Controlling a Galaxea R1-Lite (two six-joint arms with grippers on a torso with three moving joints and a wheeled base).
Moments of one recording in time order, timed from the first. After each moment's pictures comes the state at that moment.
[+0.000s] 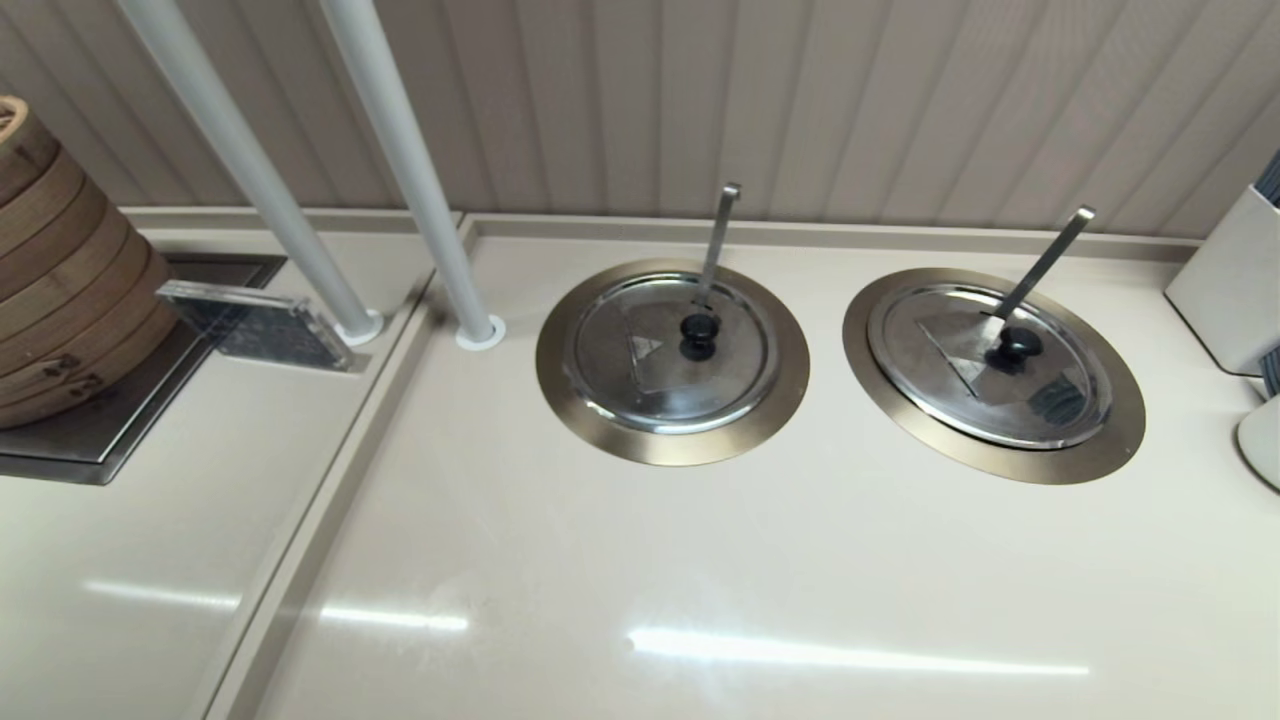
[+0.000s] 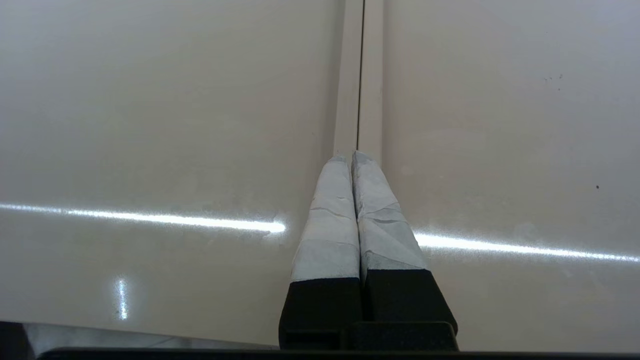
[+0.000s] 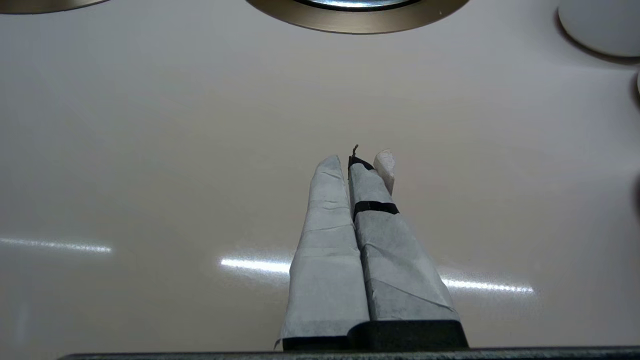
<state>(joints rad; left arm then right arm) 0.00 0.00 -0.03 0.07 0.00 0.01 0.00 0.00 0.00 0.00 0.01 -0.04</state>
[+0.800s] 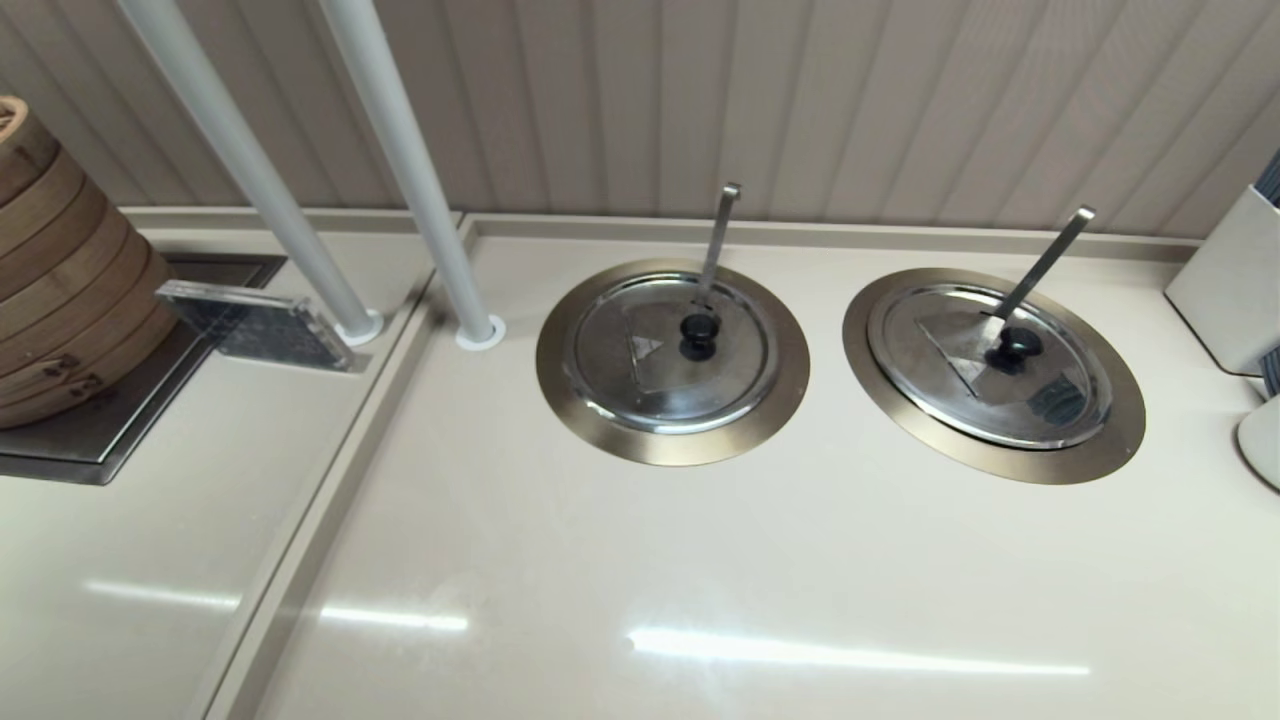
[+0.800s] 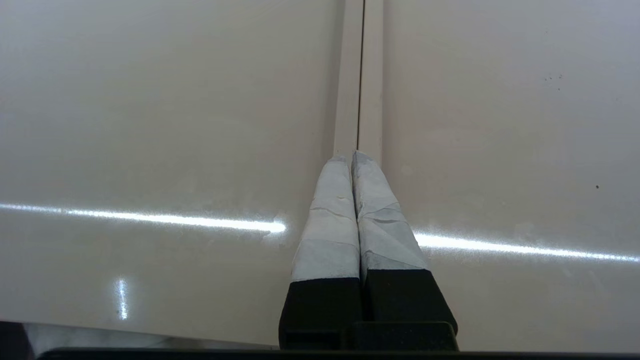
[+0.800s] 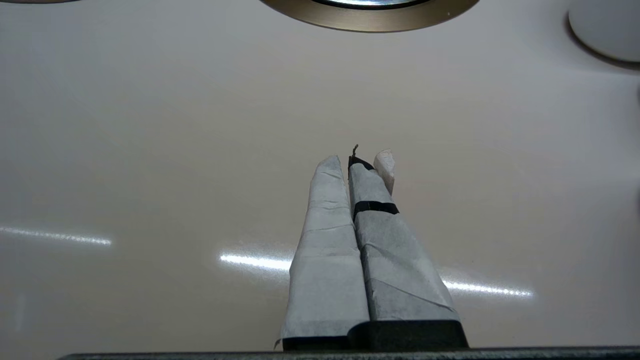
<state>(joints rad) 0.00 0.00 -0.03 0.07 0.00 0.01 0.00 0.00 0.00 0.00 0.03 -0.06</state>
